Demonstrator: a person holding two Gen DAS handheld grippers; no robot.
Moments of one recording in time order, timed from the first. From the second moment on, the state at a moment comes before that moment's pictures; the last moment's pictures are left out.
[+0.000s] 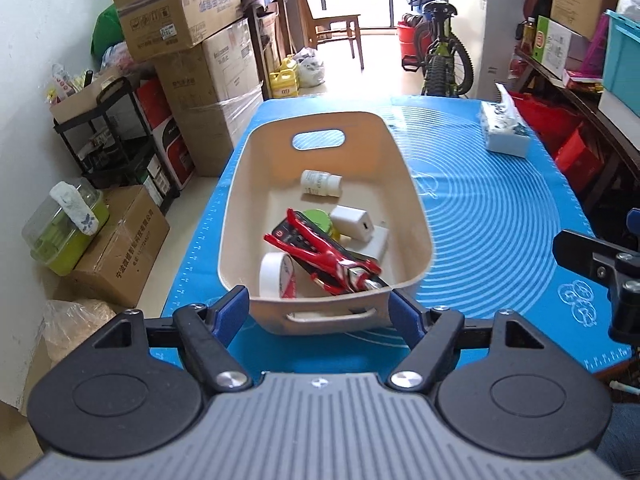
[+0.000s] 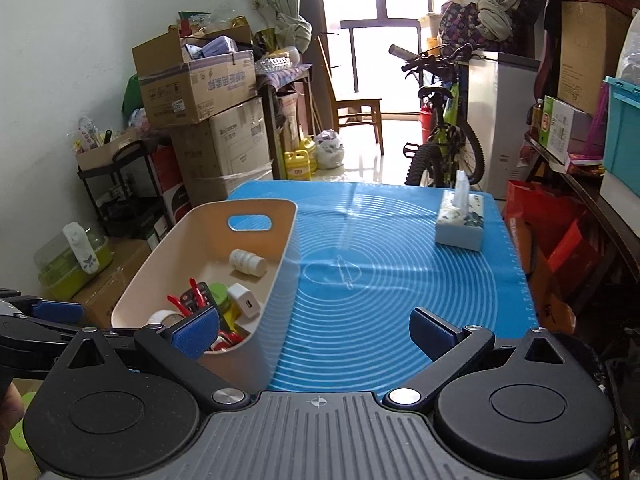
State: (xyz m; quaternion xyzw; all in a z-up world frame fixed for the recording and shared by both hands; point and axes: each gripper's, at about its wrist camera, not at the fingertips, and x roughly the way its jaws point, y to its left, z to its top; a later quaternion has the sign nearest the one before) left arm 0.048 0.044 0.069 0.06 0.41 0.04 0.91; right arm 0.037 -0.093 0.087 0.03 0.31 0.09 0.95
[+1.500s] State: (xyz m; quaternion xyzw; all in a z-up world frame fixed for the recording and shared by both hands) left arm -0.046 0.015 0.020 0.06 0.34 0.00 0.94; right arm -0.084 -0.108 0.034 -0.01 0.24 0.09 0.97
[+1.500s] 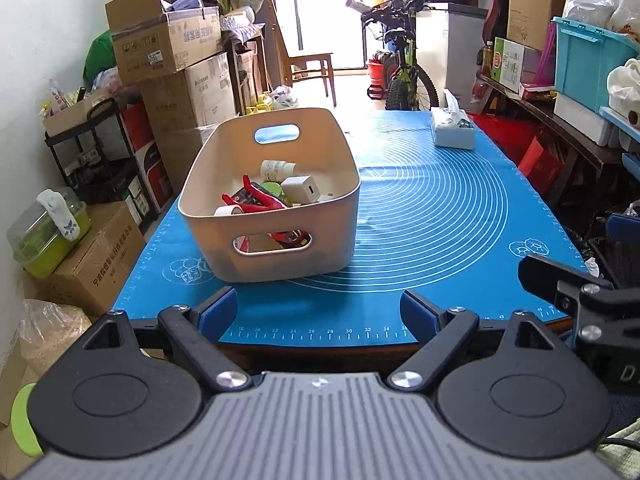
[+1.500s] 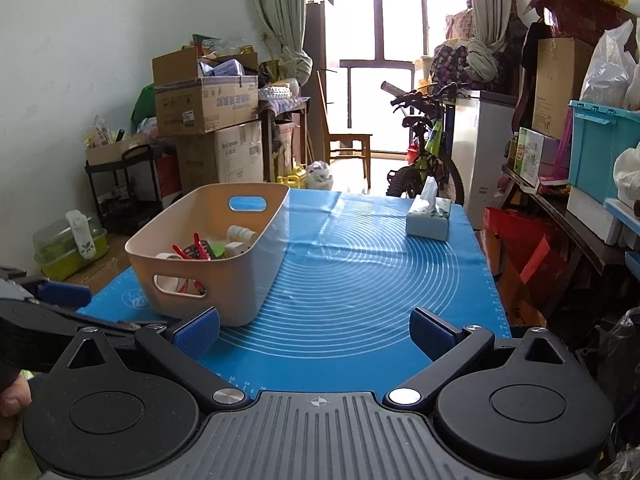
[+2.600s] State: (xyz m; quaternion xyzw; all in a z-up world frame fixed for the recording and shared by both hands) left arm -0.047 0.015 0.017 0.05 0.33 0.00 0.94; right arm -0.085 -0.114 0.033 0.01 0.24 0.07 0.97
